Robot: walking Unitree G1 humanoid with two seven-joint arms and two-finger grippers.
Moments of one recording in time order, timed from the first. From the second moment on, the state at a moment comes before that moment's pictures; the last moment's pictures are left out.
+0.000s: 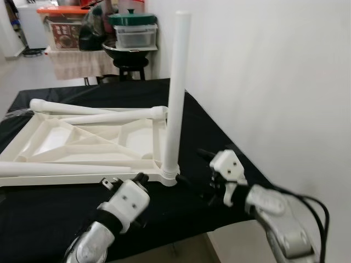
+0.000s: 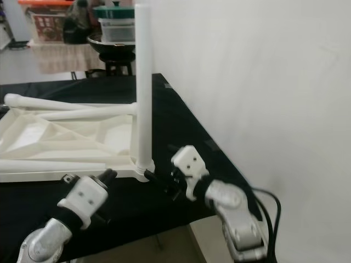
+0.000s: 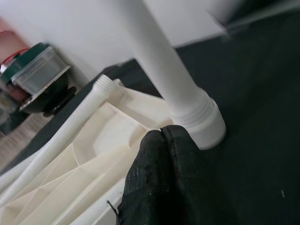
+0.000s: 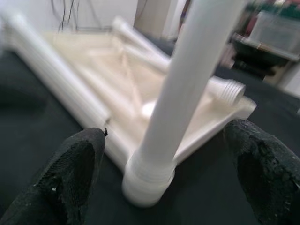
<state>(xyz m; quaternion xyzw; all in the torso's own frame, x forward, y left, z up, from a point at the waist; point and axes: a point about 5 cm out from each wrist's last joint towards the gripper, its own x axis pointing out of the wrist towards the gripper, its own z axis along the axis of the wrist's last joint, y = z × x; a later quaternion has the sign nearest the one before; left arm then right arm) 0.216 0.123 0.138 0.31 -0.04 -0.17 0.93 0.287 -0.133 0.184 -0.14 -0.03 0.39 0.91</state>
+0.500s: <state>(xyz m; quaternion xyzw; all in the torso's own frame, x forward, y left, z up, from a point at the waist) 0.217 0.104 0.114 0.40 0.01 -0.20 0.89 0.311 -0.126 0.197 -0.08 -0.05 0.36 0.93</state>
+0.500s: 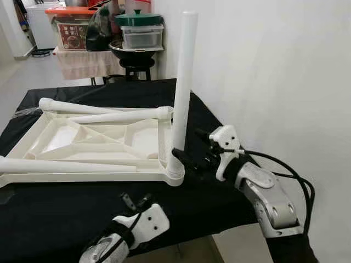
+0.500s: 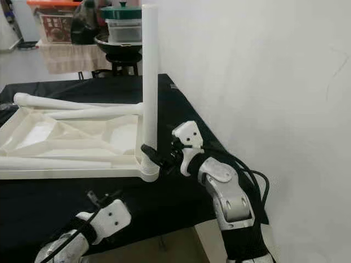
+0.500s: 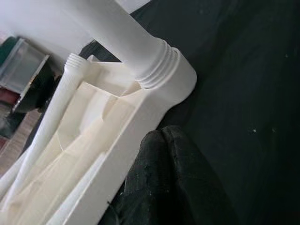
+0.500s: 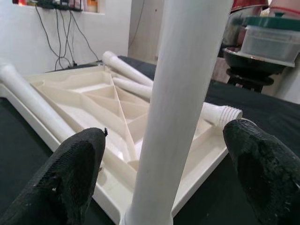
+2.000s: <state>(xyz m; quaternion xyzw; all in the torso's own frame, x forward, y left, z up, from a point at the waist) 0.211 0.097 0.112 0.39 0.05 -0.21 0.90 0.366 -0.133 0.195 -0.08 0.01 0.45 0.89</state>
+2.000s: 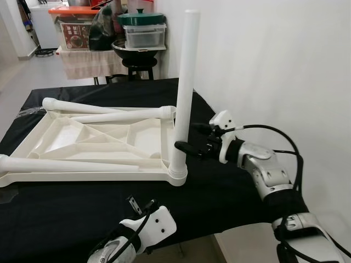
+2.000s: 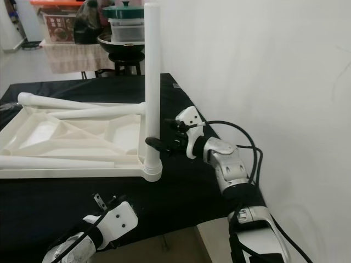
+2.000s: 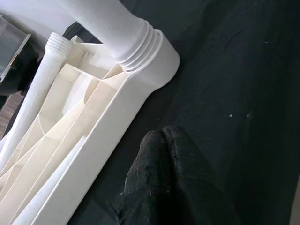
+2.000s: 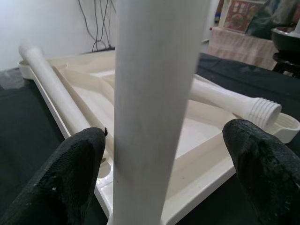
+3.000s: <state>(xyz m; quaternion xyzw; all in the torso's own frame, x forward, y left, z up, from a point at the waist) 0.203 0.101 0.111 0.38 0.06 -0.21 0.90 0.384 -0.100 0.233 -0.08 0.01 0.61 0.79</state>
